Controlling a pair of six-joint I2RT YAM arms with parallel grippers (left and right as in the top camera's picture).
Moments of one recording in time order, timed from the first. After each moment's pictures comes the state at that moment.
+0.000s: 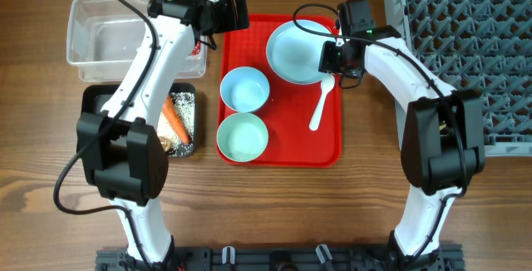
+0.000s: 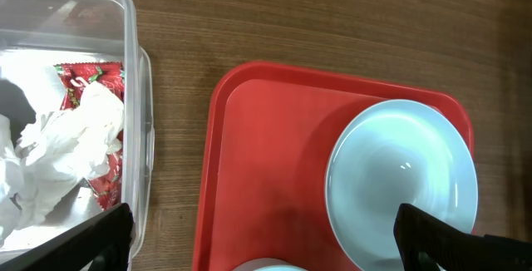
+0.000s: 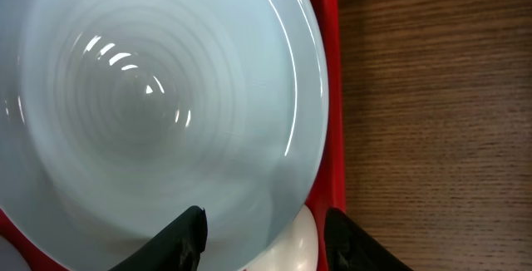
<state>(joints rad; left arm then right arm) -0.25 2.02 1.84 -0.76 0.05 -0.36 0.22 2.07 1.50 -0.64 -0.09 0.38</state>
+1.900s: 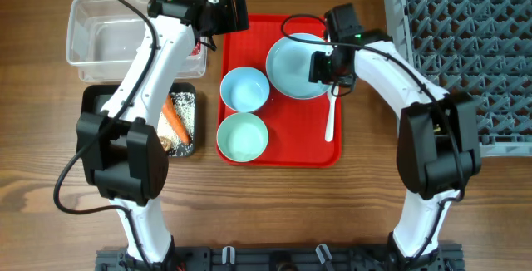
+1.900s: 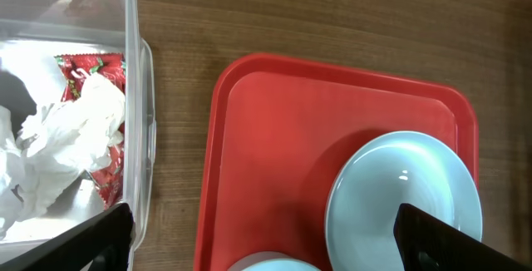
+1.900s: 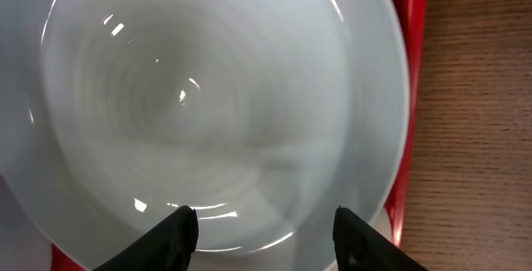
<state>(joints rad) -0.25 2.02 1.84 -0.78 0.05 -0.36 0.28 2.05 1.49 -0.72 -0.09 0.37</state>
